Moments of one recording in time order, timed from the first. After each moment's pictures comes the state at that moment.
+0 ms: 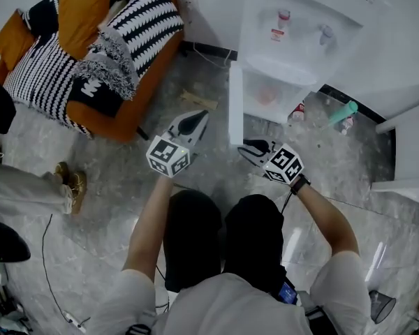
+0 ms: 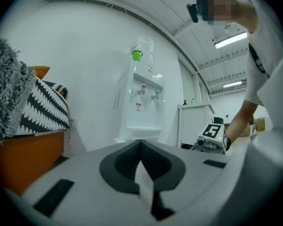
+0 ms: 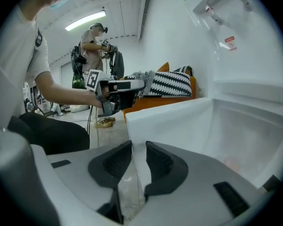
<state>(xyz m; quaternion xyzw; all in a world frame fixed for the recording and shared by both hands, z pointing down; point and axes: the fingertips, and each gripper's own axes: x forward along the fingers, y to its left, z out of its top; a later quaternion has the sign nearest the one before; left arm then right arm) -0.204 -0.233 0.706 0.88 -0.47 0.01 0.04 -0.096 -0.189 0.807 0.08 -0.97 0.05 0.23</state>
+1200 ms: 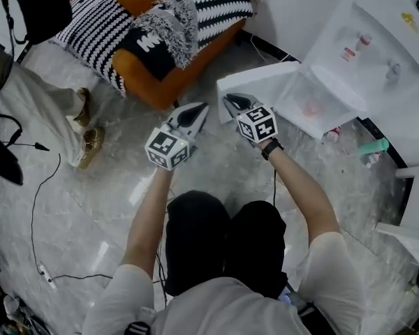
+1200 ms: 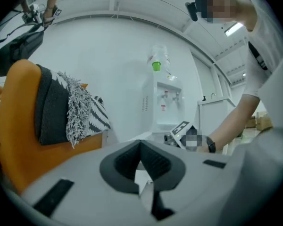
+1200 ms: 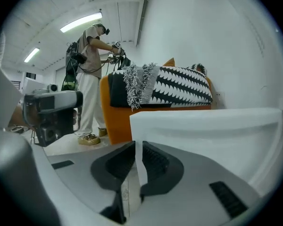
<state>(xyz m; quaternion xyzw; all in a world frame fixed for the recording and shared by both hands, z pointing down) -0.340 -0.162 0.723 0.81 -0.59 0.02 0.04 -0.330 -0.245 0.807 0.10 -0.98 0.05 0.18</state>
